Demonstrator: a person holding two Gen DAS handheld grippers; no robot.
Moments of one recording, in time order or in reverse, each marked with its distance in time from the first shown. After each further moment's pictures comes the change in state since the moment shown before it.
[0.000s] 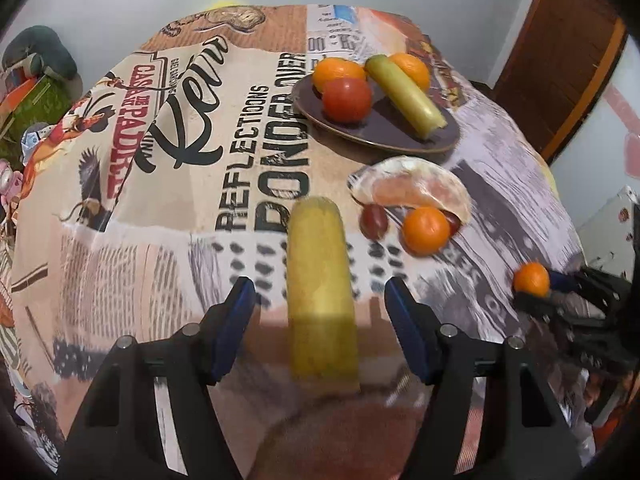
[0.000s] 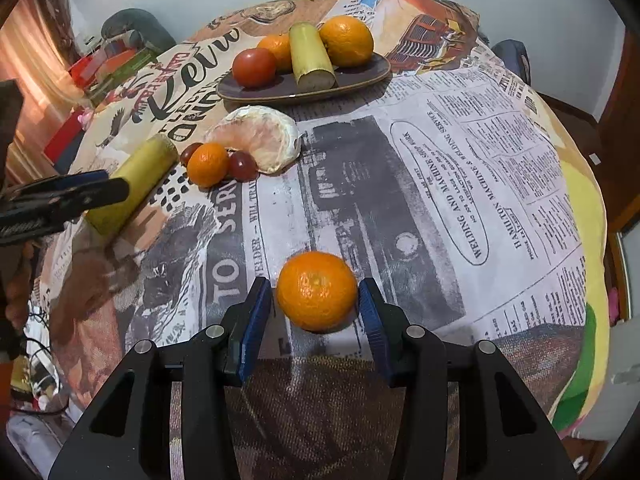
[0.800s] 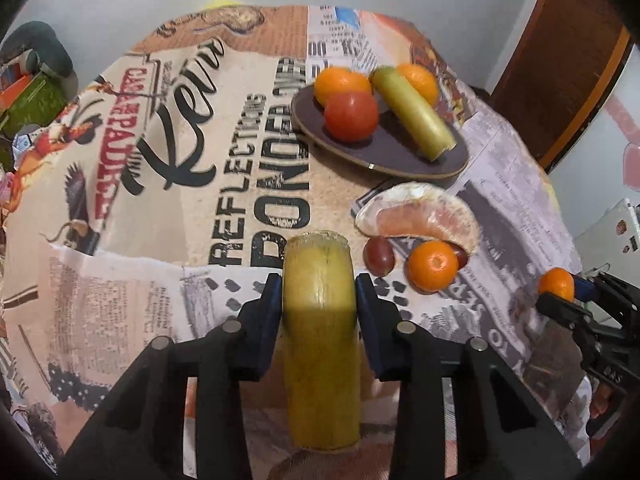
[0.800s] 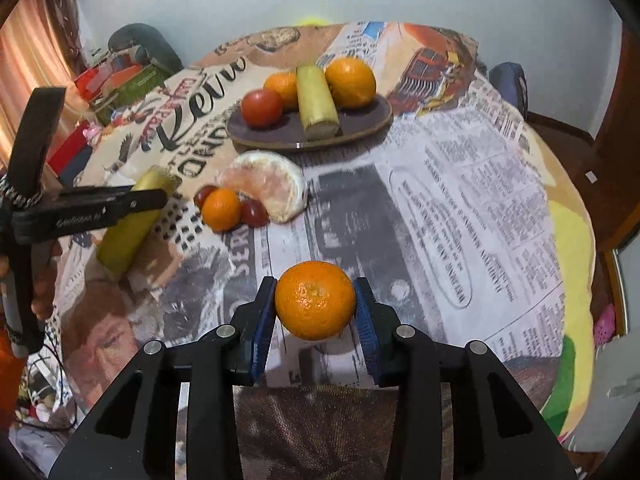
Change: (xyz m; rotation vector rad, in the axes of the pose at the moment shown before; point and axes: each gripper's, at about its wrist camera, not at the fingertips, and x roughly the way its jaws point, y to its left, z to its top) left arm 0.002 0.005 0.017 -0.012 -0.023 -0.031; right arm -0.022 0.007 0.022 -0.018 -0.087 -0.012
